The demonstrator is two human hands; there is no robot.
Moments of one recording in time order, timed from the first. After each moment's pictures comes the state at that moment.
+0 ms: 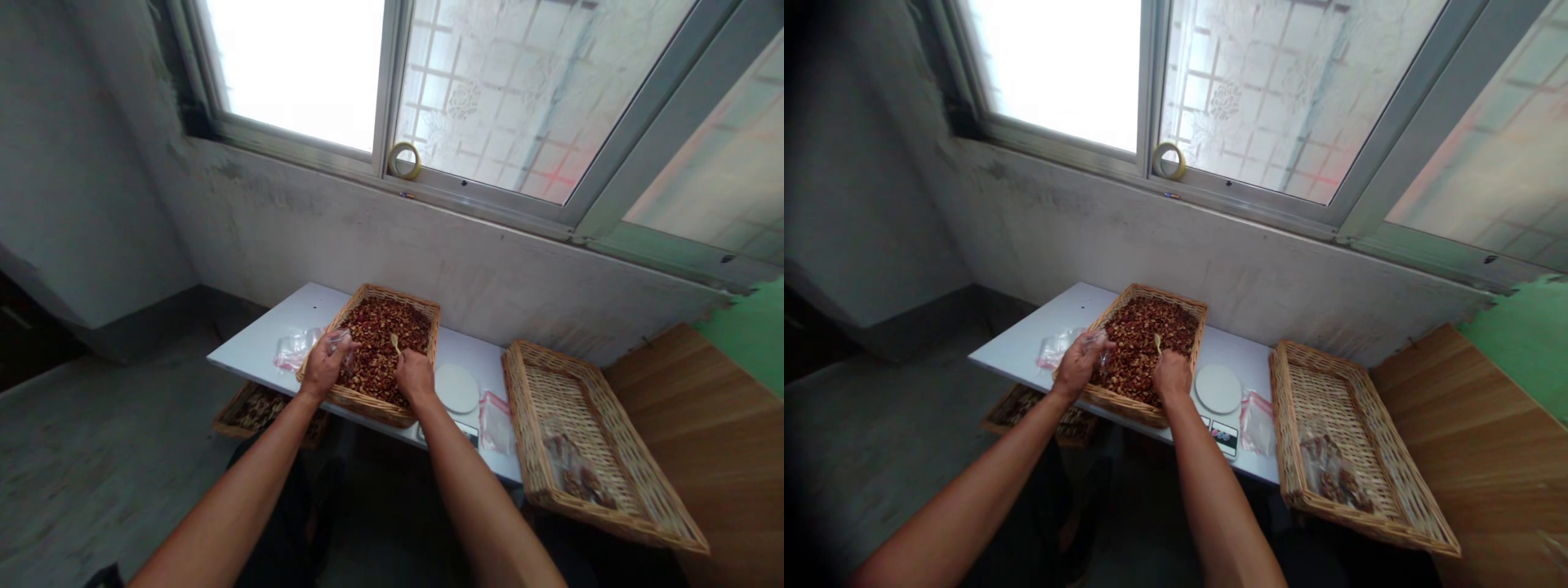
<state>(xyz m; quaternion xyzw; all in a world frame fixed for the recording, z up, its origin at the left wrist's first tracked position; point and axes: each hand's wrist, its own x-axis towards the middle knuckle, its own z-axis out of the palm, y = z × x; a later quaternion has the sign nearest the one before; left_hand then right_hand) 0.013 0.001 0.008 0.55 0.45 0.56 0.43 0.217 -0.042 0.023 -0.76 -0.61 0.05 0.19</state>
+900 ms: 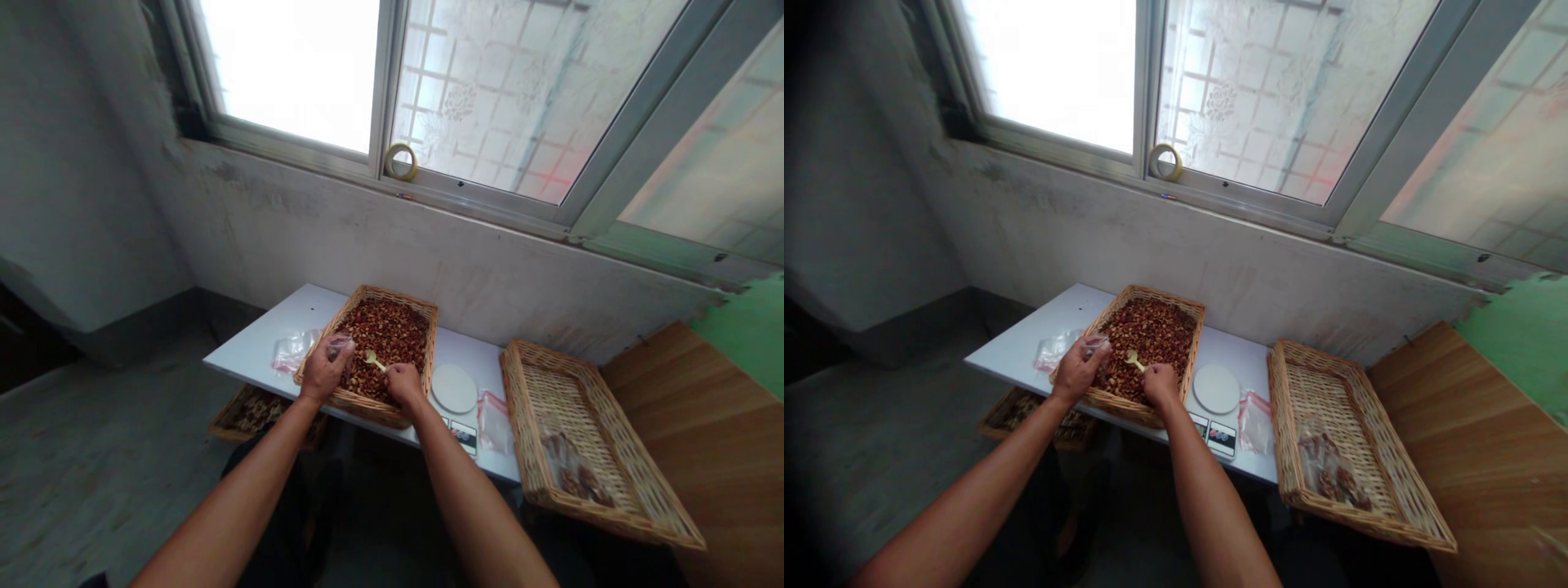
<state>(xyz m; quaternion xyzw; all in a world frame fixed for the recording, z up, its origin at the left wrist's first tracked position) 0.014 0.002 -0.001 0.60 0.50 0.54 0.32 0.206 -0.040 0.001 -0.73 -0.50 0.34 0.33</state>
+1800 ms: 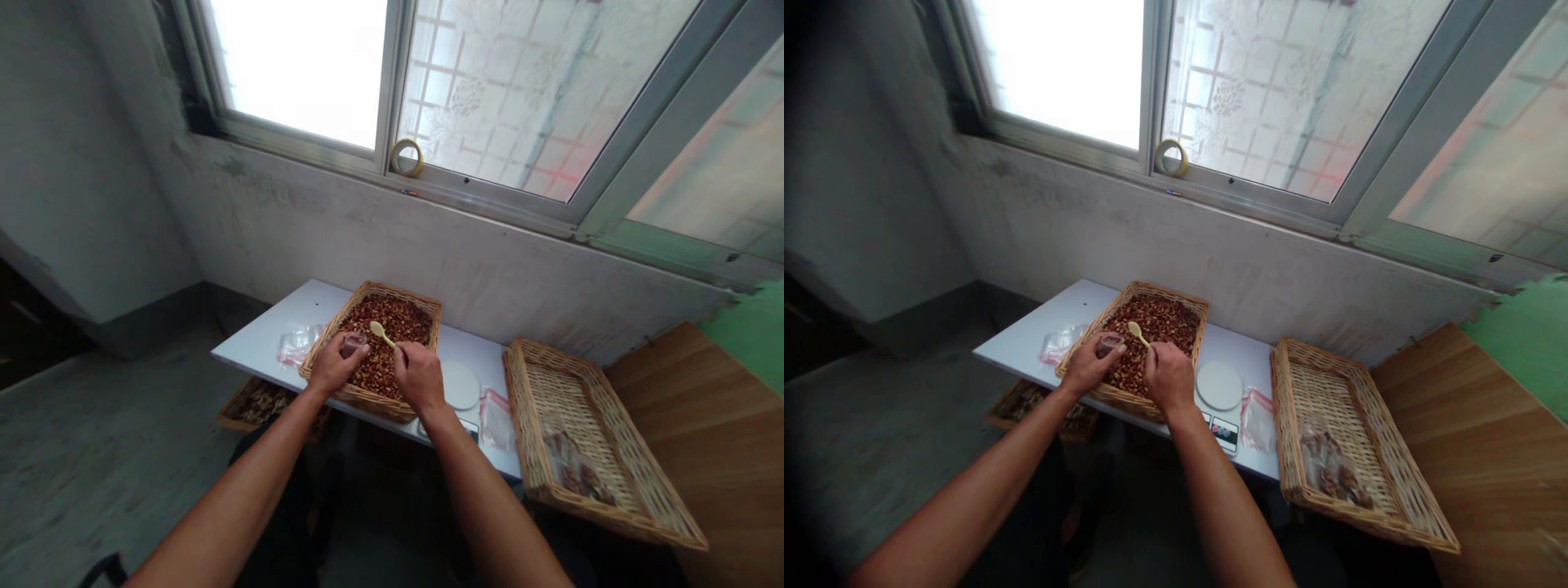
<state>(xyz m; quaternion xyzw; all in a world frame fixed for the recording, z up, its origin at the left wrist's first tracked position) 0.014 -0.002 0.006 0.64 0.50 0.47 0.35 0.209 -0.085 0.072 -0.63 -0.70 0.01 0.33</state>
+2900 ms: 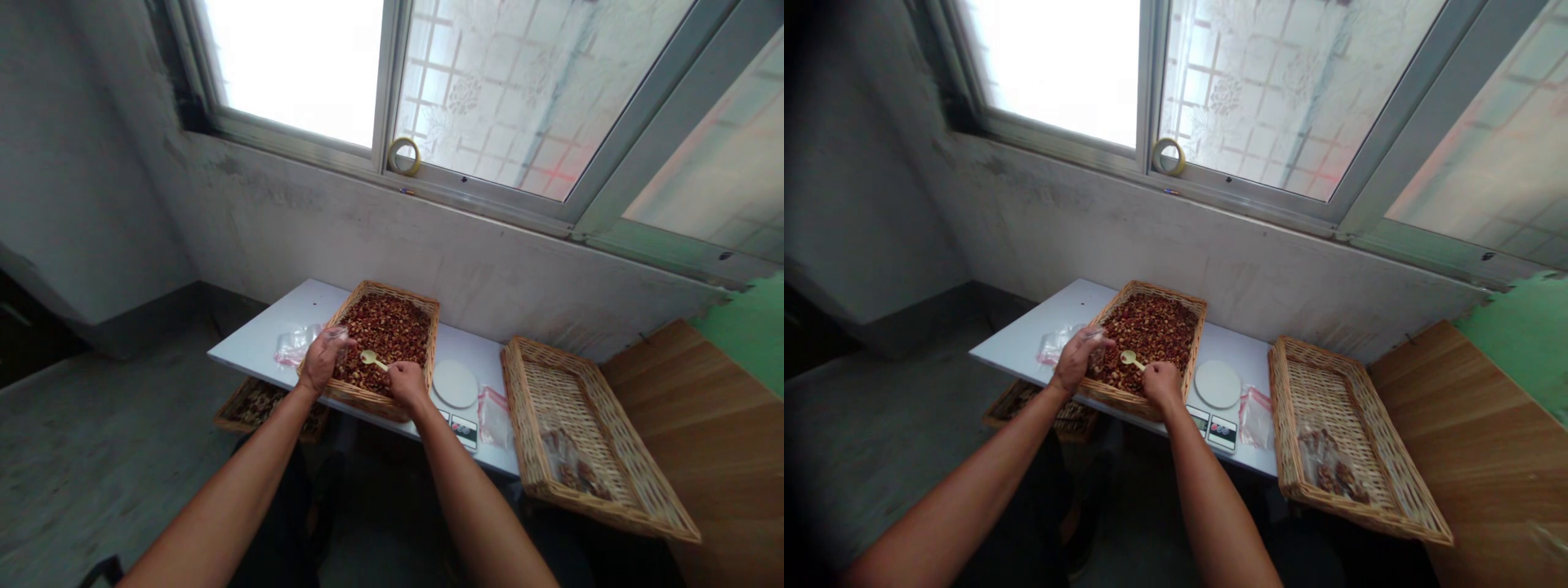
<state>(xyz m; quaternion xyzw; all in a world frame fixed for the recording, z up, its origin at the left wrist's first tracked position) 0.006 0.005 0.007 0.56 0.44 0.56 0.44 0.204 -0.059 0.010 -0.72 -0.56 0.29 0.29</state>
